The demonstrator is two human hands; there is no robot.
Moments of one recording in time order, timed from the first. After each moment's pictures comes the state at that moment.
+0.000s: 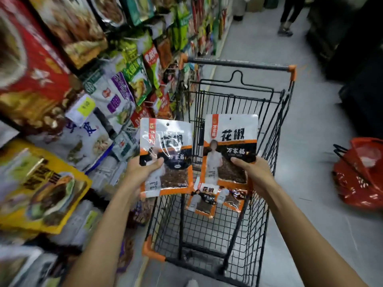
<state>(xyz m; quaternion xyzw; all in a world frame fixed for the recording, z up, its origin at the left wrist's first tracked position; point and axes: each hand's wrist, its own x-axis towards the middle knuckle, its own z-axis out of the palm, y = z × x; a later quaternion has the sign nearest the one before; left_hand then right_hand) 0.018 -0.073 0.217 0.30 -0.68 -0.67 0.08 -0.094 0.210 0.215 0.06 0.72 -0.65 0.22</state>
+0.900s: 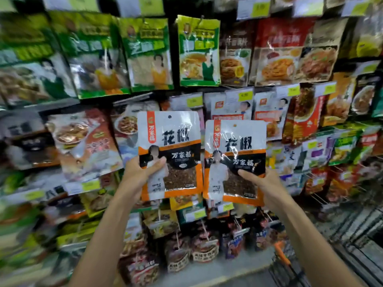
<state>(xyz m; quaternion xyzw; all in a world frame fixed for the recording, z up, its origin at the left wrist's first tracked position) 0.602 0.011 0.423 0.41 -0.57 -0.46 0.55 0.299 0.068 0.401 -0.45 0.53 -0.57 0.42</state>
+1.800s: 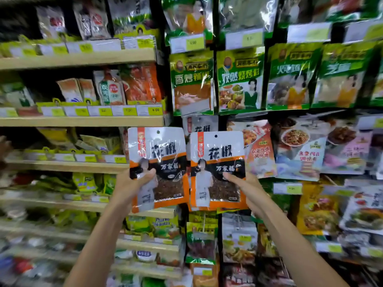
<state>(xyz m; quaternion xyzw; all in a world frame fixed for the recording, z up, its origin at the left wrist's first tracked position) 1.062 0.126 0.439 0.55 -0.44 -0.29 0.64 0.774 0.037 0.417 -0.55 0.36 -0.50 0.56</state>
